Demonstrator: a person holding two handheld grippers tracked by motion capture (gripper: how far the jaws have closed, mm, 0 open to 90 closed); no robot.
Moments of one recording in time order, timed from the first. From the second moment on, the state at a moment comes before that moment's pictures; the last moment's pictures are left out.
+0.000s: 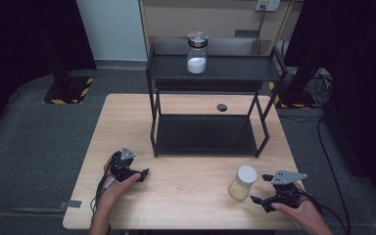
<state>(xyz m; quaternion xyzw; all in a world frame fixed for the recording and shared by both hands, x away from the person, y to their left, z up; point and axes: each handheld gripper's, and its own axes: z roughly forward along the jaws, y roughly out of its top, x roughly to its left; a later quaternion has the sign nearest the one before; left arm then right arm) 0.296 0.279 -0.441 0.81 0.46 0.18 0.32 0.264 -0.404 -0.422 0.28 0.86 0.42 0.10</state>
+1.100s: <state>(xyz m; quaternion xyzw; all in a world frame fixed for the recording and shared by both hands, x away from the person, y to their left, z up) 0.296 0.277 -0.441 0.81 0.46 0.18 0.32 0.267 -0.389 -0.425 0.26 0.83 0.48 0.10</state>
